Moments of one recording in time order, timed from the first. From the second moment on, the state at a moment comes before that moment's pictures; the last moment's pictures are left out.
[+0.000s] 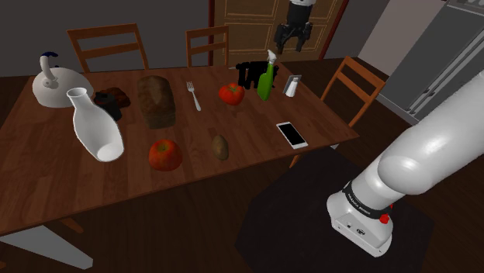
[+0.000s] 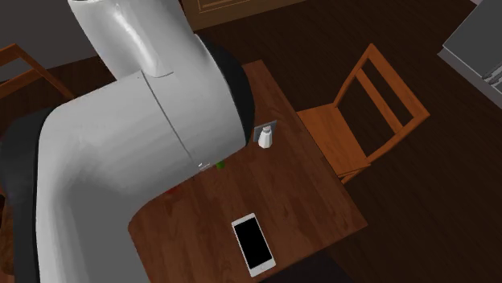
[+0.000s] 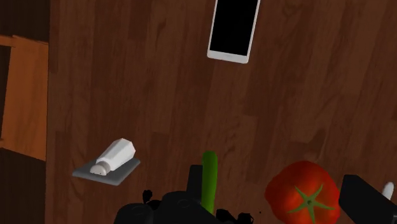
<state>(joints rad) -0.06 -0.08 -0.15 -1.93 -0.05 1.82 0.03</state>
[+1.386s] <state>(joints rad) -0.14 0.40 -0.19 -1.54 0.09 1.91 0.00</state>
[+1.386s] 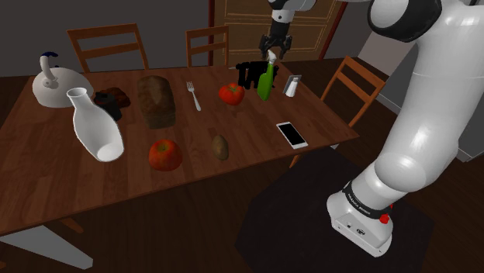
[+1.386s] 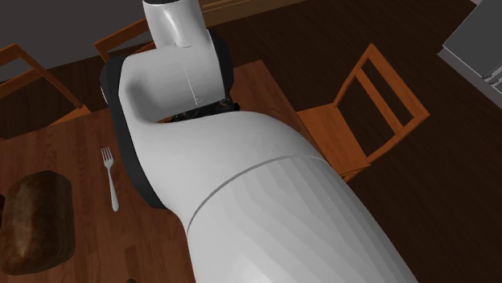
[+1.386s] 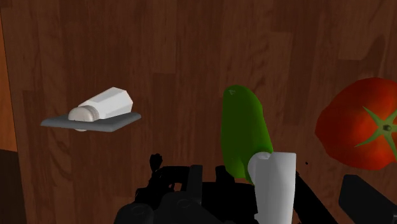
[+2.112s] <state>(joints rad) -0.14 0.40 -0.19 -1.54 0.09 1.91 0.00</state>
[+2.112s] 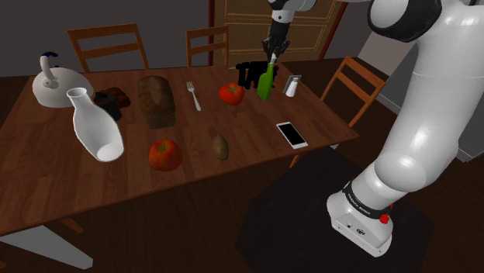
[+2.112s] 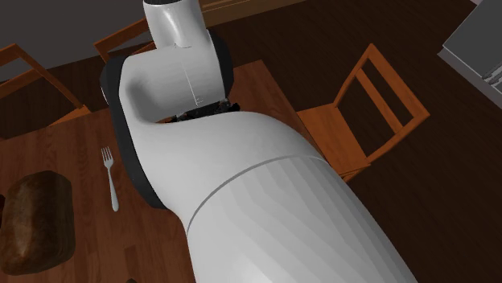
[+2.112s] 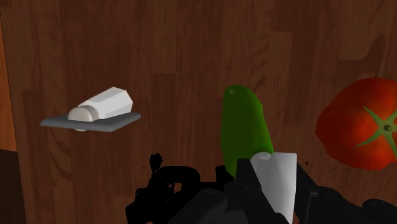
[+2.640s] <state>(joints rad) -0.14 0.39 -0.19 -1.52 0.08 1.87 0.00</state>
